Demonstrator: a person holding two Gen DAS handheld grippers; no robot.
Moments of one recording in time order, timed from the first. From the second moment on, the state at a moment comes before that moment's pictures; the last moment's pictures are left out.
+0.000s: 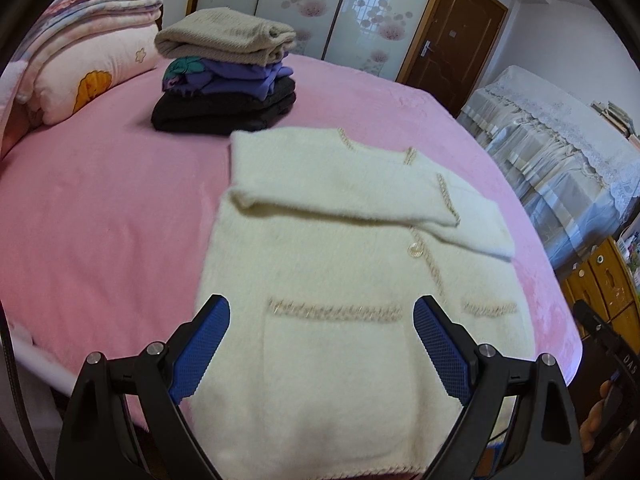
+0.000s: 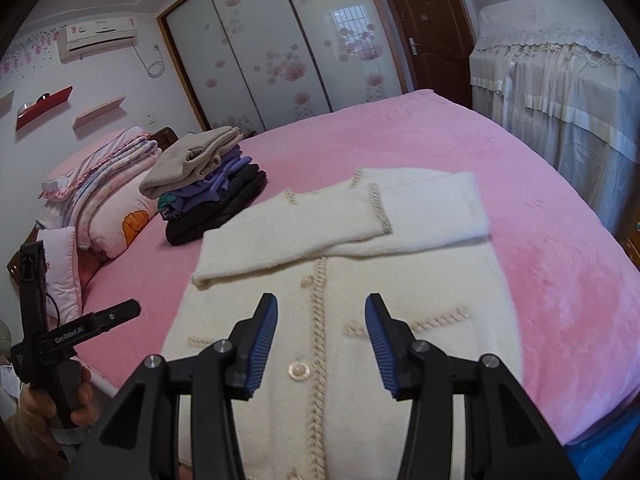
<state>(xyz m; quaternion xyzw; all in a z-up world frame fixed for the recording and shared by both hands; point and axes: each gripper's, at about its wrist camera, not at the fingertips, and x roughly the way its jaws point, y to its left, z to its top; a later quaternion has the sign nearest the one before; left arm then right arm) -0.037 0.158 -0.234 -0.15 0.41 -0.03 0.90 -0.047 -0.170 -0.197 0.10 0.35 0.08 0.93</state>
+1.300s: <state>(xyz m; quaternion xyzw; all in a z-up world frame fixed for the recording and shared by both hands) -0.111 0.195 -0.392 -0.17 0.57 -0.05 0.80 -0.112 -0.291 -0.334 0.12 0.50 0.02 0.85</state>
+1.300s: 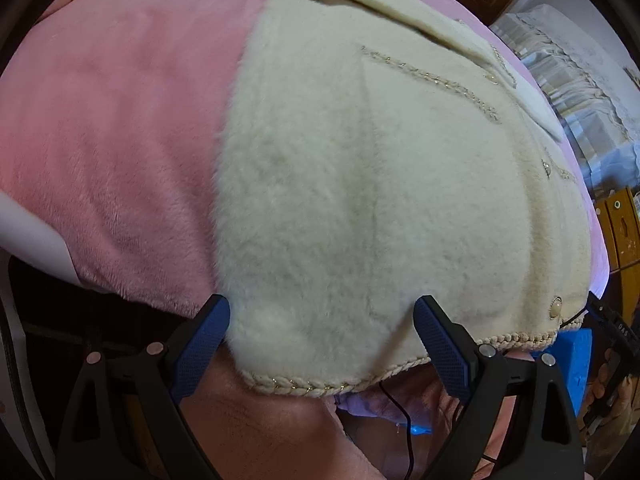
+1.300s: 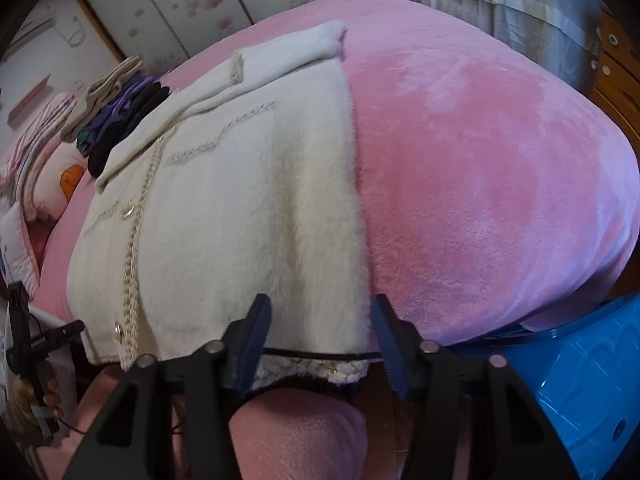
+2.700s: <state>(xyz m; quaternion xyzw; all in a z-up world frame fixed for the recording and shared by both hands) -0.111 0.175 -0.393 -0.12 0.62 -0.09 0.77 -0.128 -0.279 -0.348 0.03 0.55 0.05 0.83</state>
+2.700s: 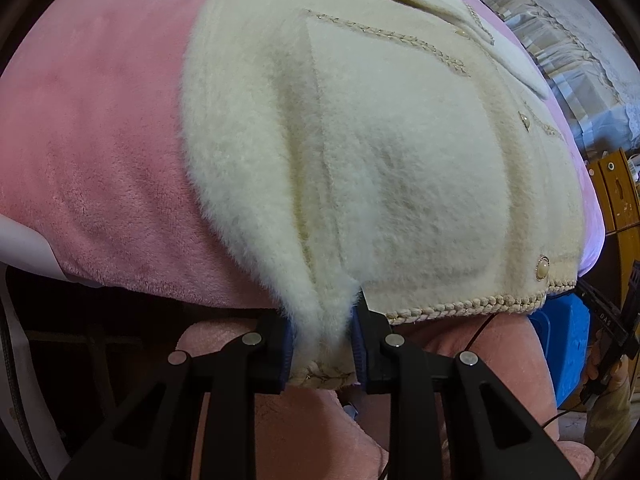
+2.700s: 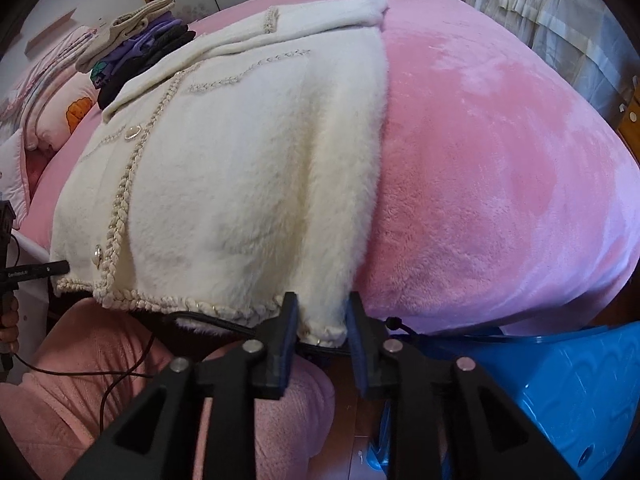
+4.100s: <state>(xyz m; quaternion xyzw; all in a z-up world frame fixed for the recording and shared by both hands) -0.106 0.241 -0.305 -0.36 0.53 -0.13 0.76 -0.126 -0.313 -0.224 0.17 0.38 0.11 0.90</state>
